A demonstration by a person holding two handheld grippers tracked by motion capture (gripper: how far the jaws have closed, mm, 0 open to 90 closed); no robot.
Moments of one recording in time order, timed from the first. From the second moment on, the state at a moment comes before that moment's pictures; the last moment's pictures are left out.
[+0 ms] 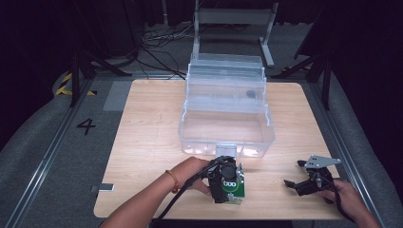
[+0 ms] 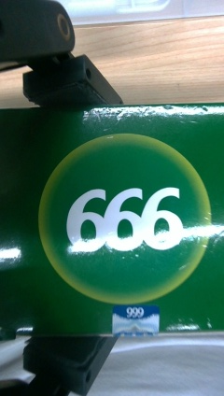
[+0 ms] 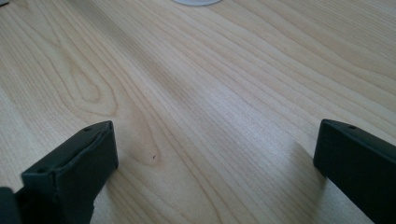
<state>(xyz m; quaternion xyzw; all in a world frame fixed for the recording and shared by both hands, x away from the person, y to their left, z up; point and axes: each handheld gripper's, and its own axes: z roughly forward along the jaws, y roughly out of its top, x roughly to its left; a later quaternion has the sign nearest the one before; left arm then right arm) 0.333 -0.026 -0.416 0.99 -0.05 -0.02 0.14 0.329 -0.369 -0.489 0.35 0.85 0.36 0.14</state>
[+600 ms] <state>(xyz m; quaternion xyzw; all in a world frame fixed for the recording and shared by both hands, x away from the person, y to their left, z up) 0.335 -0.037 -0.418 0.99 -0.07 -0.03 0.11 0.329 -0.369 -0.489 0.35 0.86 0.36 0.14</state>
